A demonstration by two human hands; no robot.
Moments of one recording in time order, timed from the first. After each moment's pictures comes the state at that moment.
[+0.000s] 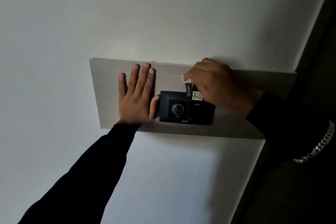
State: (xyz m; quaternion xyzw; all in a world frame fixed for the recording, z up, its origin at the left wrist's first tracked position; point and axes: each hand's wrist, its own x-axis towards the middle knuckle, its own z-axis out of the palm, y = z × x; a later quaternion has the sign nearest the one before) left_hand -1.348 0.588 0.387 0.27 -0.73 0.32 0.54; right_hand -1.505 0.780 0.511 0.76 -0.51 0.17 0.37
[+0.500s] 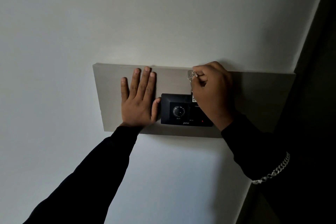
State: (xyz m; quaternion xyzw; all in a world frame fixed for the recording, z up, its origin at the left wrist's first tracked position) left_hand -1.346 0.595 0.389 0.28 -0.74 0.30 0.53; right_hand -1.482 0.764 0.482 0.54 -0.57 0.54 0.29
